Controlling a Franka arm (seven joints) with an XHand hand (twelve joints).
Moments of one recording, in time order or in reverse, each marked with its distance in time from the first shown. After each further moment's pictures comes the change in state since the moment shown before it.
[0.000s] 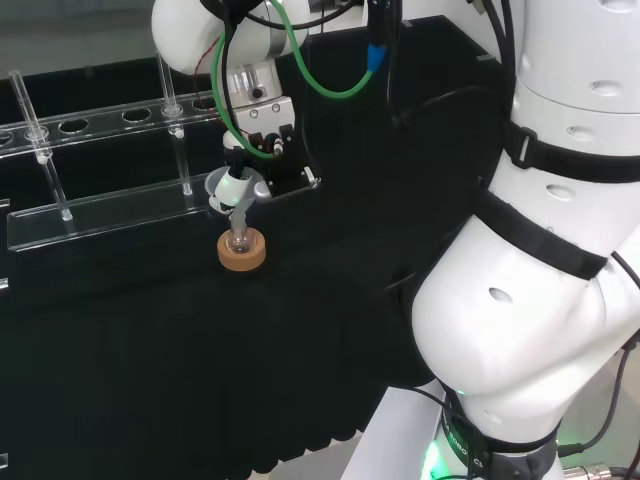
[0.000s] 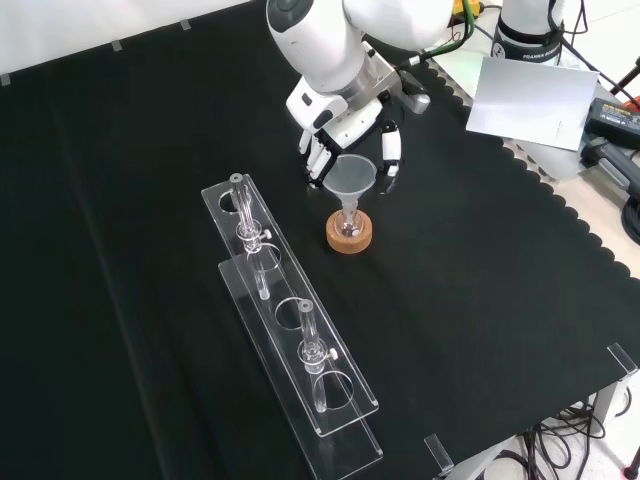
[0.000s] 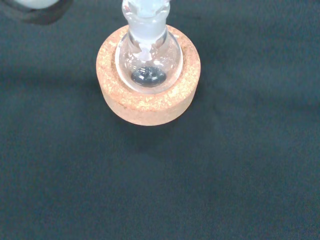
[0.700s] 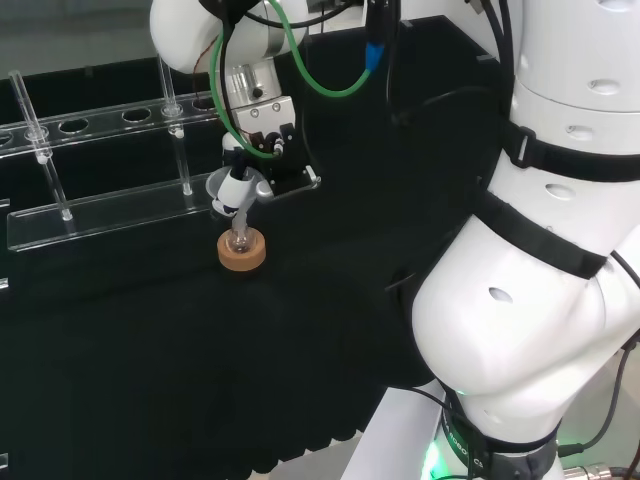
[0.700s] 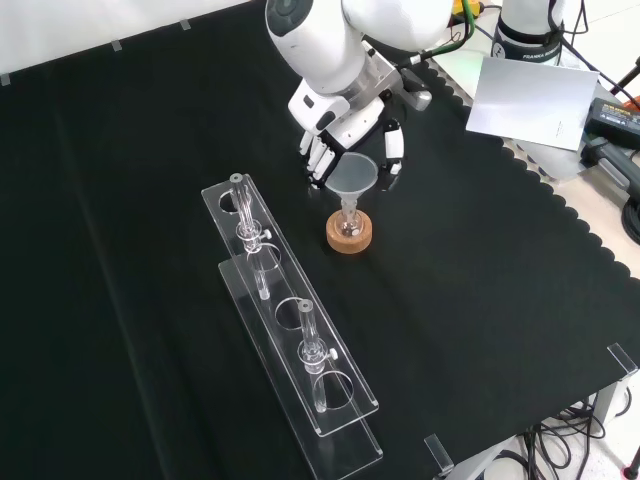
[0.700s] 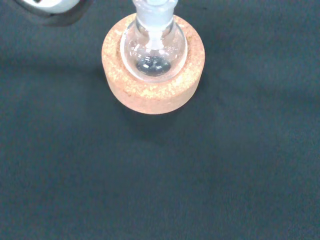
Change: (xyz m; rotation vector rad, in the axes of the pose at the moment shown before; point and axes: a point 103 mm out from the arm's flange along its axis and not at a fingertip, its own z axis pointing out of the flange) arm 0.001 -0.005 0.000 0.029 -0.013 -0.031
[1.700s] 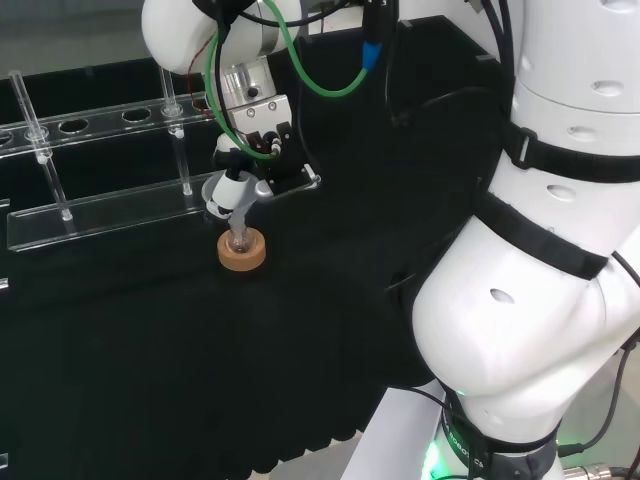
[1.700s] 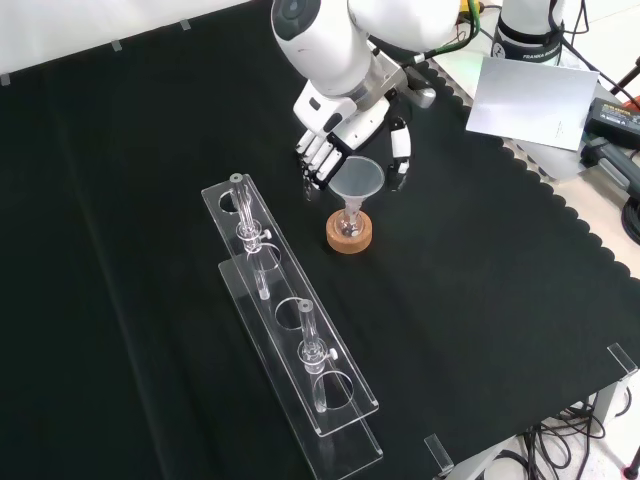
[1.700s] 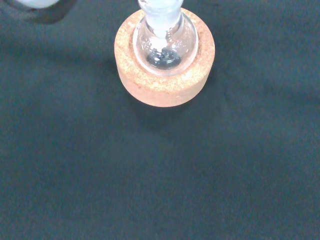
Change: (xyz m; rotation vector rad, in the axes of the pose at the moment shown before) arm 0.005 -0.006 -0.002 0.004 -0.025 -0.036
